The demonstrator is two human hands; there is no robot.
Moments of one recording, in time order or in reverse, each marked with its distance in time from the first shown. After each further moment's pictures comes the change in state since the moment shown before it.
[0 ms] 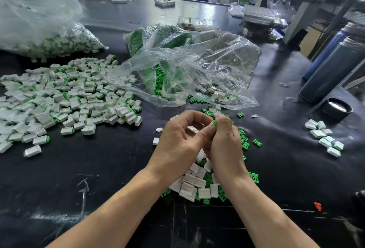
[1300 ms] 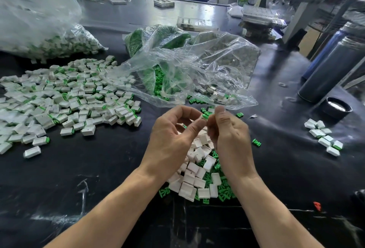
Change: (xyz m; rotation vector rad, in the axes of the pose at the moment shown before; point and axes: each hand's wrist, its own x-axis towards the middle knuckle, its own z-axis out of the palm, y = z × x) left_hand 0.004 -0.008 -0.010 0.012 0.080 0.030; right_hand 0.006 0.004 -0.019 -0.181 0.066 -0.072
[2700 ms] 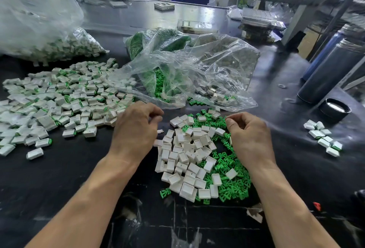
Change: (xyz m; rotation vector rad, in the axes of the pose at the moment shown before) left_hand 0.024 -0.012 -0.057 0.815 0.206 0.016; right_hand 0.027 0.010 -0.041 -0.542 0.134 0.083
